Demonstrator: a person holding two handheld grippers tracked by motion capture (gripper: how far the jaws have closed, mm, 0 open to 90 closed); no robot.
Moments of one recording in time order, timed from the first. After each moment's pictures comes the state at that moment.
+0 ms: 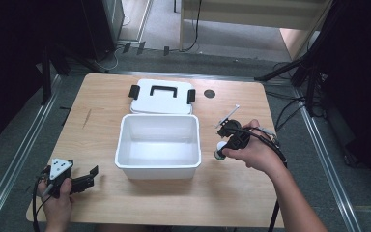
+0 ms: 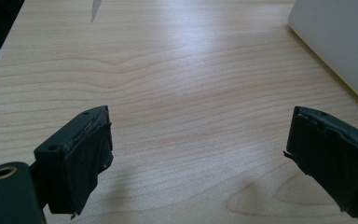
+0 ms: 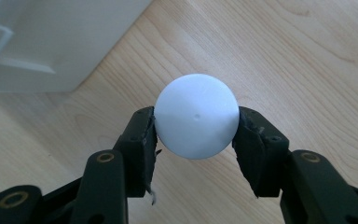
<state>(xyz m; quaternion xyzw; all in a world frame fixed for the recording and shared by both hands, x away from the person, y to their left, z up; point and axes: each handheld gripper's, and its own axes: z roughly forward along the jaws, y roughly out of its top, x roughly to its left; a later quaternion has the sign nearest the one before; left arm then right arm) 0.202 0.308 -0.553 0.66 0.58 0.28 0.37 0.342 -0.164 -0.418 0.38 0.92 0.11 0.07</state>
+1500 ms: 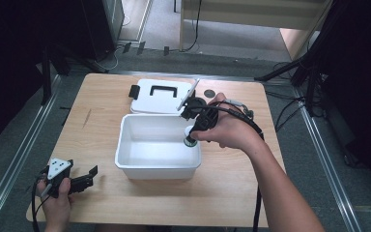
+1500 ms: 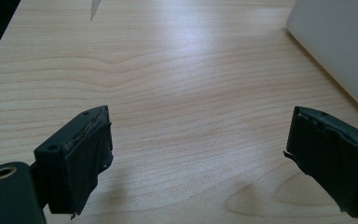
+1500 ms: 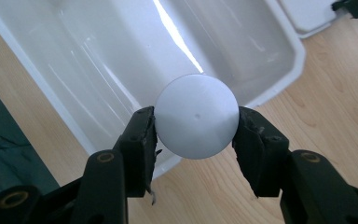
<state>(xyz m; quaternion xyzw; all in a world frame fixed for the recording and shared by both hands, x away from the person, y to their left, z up) 0.203 0.311 -0.553 0.66 0.59 0.27 0.38 0.342 -0.067 -0.343 0.26 0.96 0.12 0.05</state>
